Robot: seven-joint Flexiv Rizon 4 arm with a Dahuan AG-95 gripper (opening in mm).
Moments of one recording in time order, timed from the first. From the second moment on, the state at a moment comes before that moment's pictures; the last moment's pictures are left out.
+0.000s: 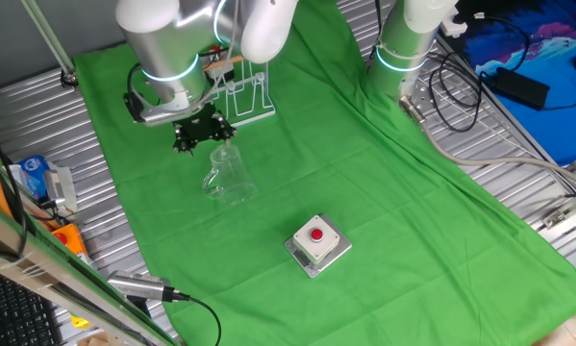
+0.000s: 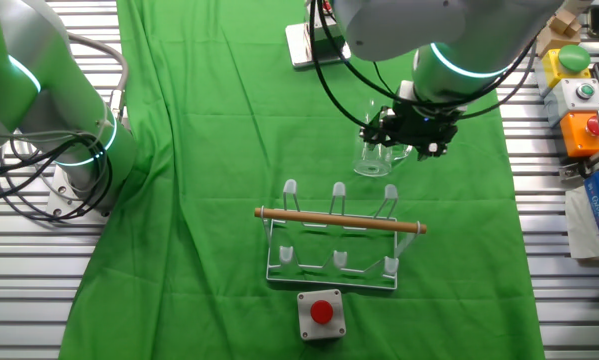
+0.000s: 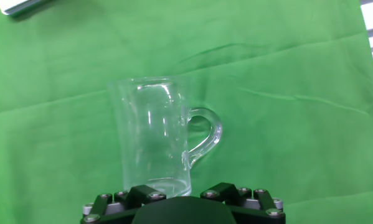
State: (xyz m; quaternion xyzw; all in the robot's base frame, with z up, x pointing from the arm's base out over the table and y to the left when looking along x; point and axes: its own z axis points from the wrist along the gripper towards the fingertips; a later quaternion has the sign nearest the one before) arm 0.530 -0.002 0.089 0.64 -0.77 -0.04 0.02
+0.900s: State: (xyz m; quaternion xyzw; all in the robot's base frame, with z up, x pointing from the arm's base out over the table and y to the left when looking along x) arm 0.531 -0.002 0.089 0.56 -0.83 -0.03 0.02
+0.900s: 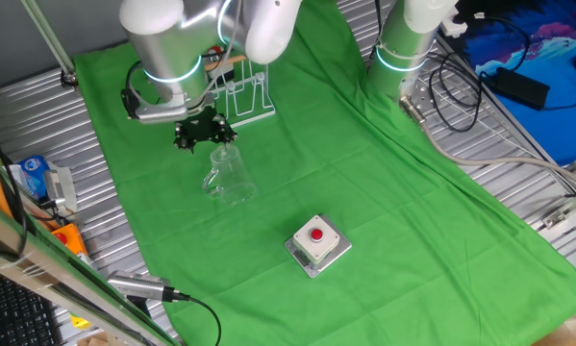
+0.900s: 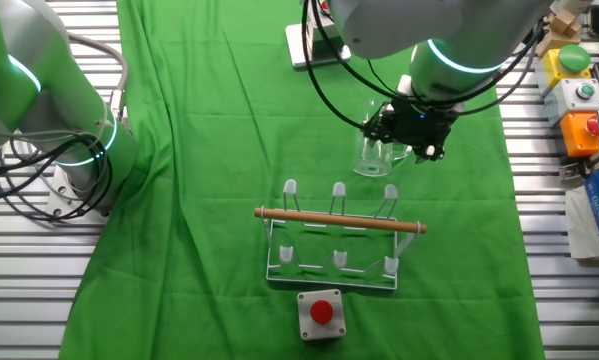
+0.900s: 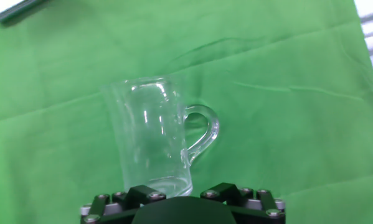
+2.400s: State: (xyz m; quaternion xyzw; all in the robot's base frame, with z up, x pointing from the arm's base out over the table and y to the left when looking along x) arm 0.529 -0.003 0.089 0.57 -0.82 -0.05 0.03
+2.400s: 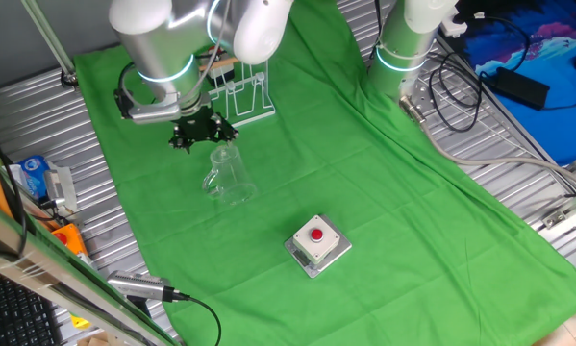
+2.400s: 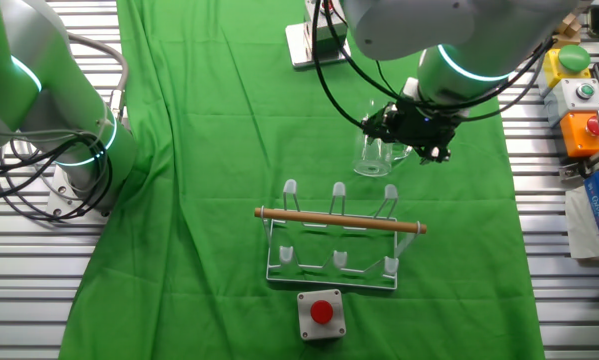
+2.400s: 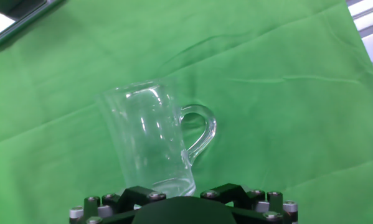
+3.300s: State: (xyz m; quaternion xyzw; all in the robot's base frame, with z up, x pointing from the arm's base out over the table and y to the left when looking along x) arm 0.529 -0.003 0.088 0.56 -0.83 -0.05 0.04
